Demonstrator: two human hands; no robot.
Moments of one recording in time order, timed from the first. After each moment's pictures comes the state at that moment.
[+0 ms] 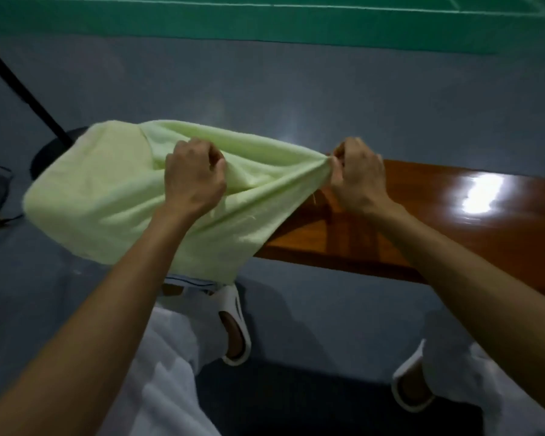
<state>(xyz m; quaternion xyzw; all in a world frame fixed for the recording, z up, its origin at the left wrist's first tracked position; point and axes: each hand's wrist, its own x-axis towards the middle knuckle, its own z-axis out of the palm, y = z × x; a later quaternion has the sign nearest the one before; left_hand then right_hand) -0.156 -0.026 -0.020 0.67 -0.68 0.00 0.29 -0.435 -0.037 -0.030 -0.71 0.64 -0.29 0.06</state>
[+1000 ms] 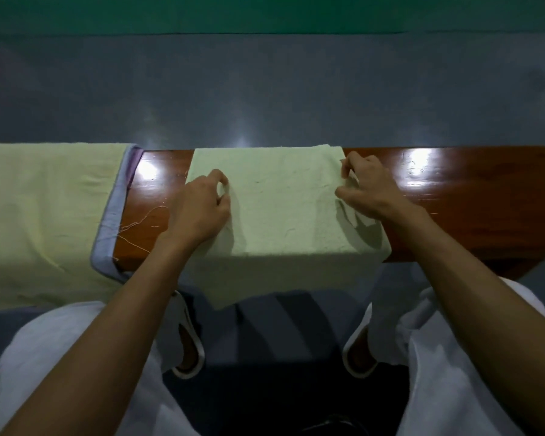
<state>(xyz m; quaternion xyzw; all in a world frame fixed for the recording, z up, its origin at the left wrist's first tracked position) -0.309 -0.015 -0.055 0.61 -0.76 -0.12 0.19 -0.621 0.015 -0.033 -0.67 0.71 -0.15 0.16</state>
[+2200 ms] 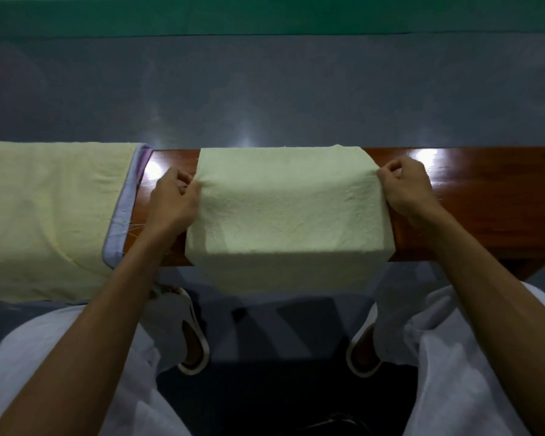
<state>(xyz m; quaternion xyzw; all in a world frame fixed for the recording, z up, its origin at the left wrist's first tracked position) -0.272 -0.016 -0.046 0.68 -0.58 -0.28 0.34 -0.646 0.025 -0.033 -0.46 0.78 -0.36 0.23</state>
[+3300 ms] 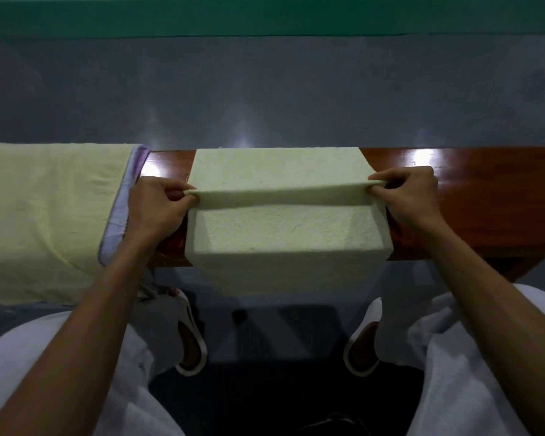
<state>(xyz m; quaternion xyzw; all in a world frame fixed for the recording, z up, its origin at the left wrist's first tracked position) -0.245 -0.013 -0.047 0.65 -0.66 -0.21 0.31 -0.658 0.047 -0.041 -0.52 0.73 -0.41 0.18</state>
